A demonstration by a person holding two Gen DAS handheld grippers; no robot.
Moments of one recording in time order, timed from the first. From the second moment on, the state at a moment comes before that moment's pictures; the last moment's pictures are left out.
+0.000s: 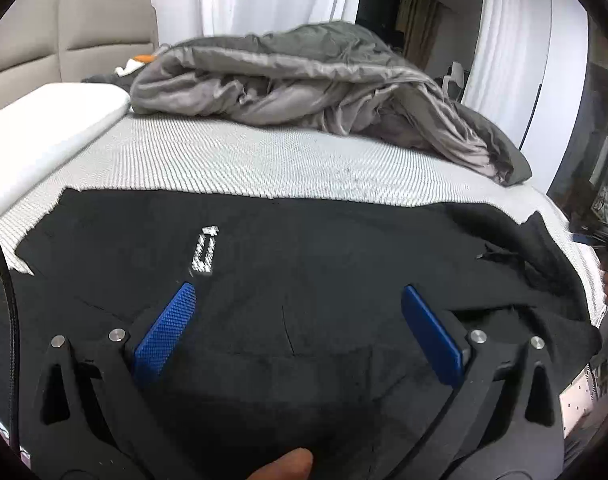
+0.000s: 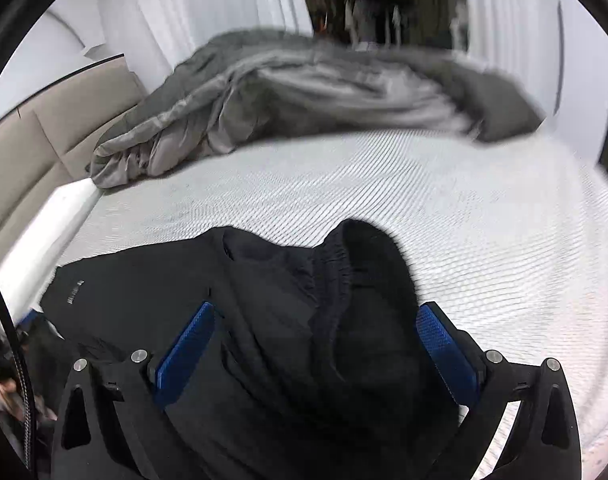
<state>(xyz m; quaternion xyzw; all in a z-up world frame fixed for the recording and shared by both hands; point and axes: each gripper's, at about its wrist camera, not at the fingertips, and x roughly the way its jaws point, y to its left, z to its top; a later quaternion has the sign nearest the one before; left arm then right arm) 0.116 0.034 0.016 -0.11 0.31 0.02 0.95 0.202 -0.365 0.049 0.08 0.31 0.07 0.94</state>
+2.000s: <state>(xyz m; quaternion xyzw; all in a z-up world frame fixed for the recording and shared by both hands) -0.061 0.260 -0.029 -0.31 0.23 0.20 0.90 0.002 -0.325 -0.044 0.10 0.22 -0.09 0.97</state>
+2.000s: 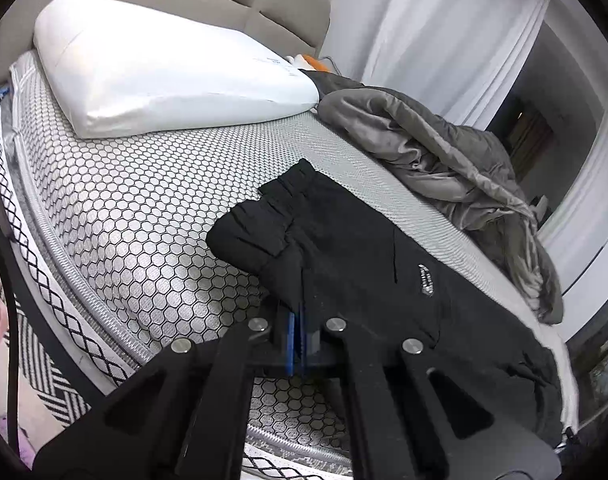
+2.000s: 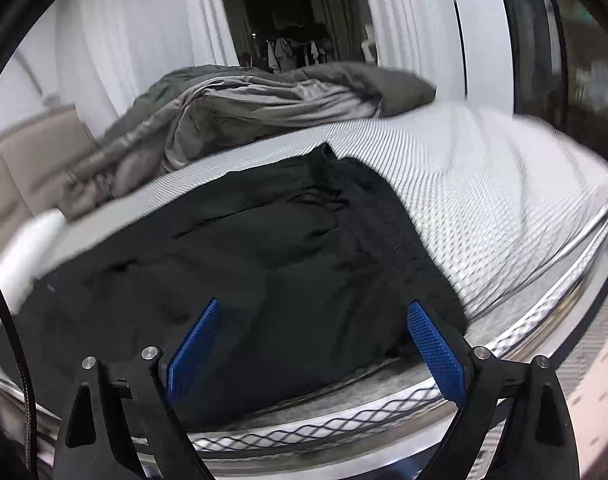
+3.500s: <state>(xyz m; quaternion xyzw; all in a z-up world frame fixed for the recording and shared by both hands) -0.055 0.259 -0.056 -0.34 0.28 0.19 0.88 0.018 -0.426 -0.104 0.45 0.21 0.03 0.87</state>
